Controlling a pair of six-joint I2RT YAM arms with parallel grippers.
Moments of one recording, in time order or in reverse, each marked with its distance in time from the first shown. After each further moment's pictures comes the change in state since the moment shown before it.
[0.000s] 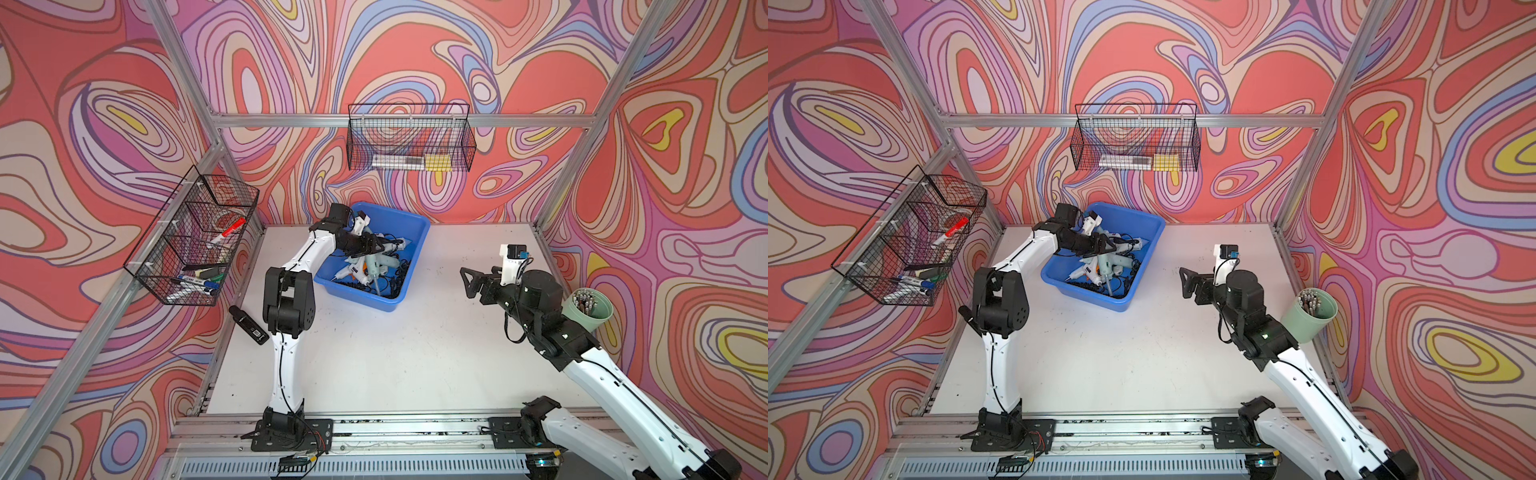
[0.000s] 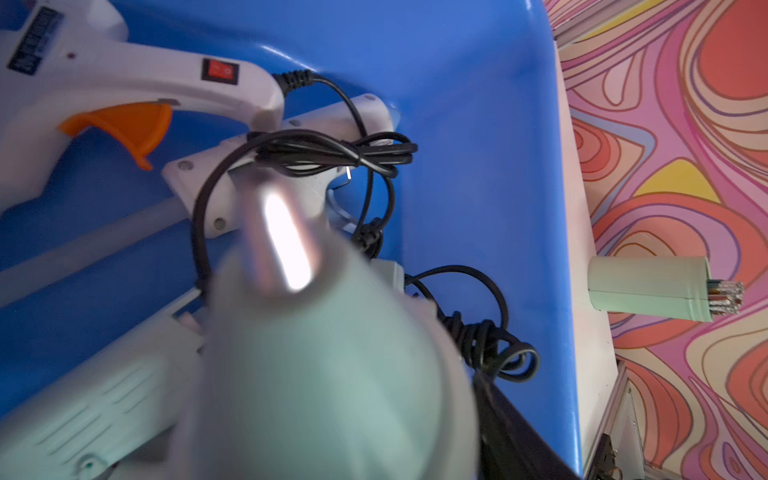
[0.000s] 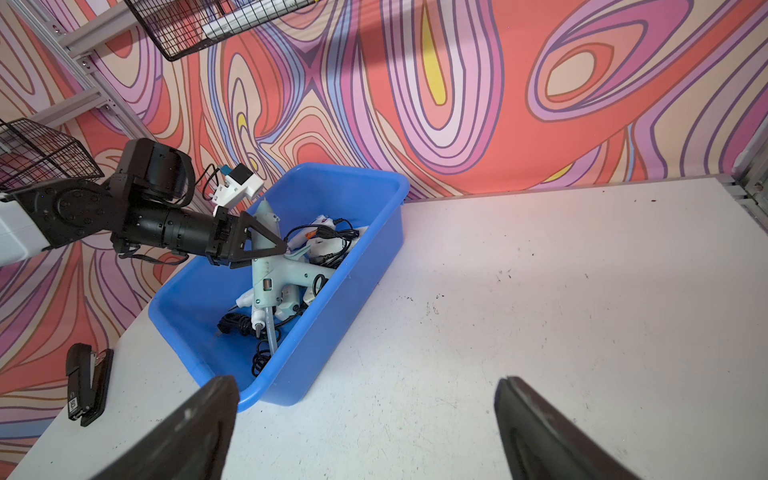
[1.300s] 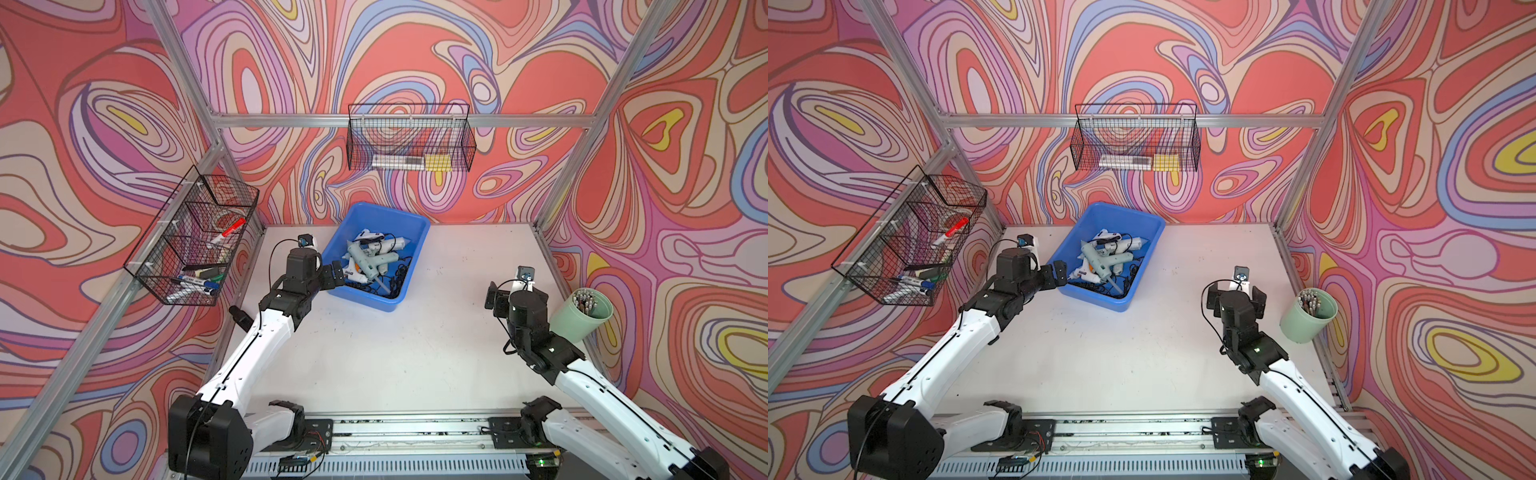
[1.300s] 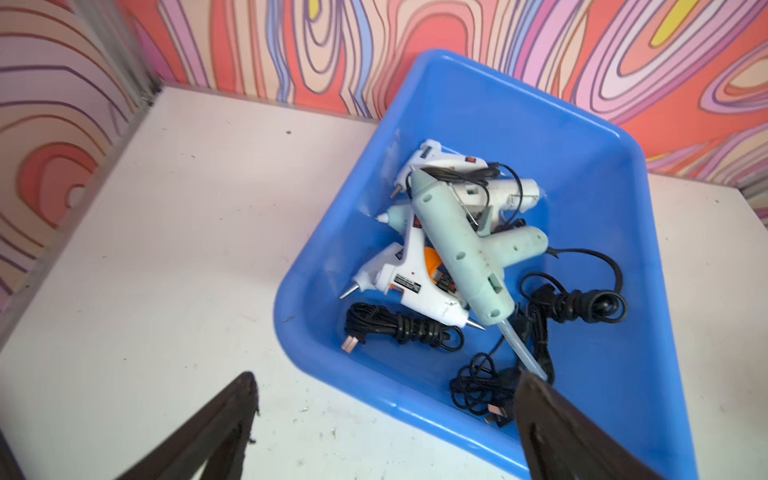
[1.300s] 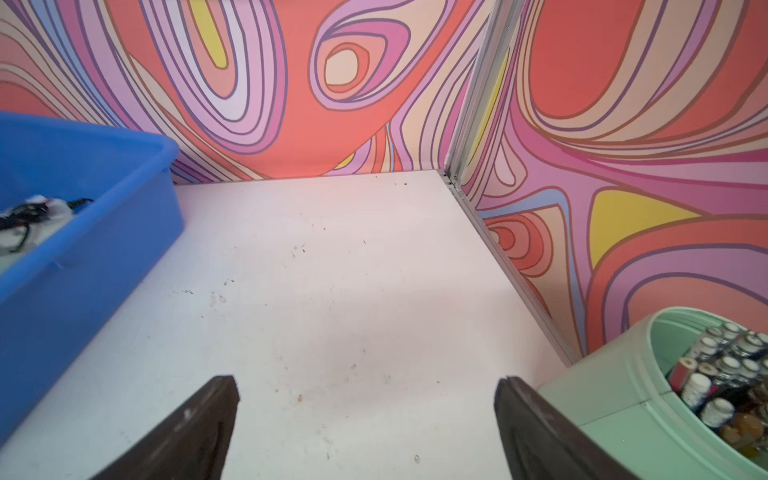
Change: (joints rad) left arm -0.020 -1.094 -1.066 0.409 -0.772 -0.082; right arm 0.000 -0.055 -0.288 0.111 0.578 -0.191
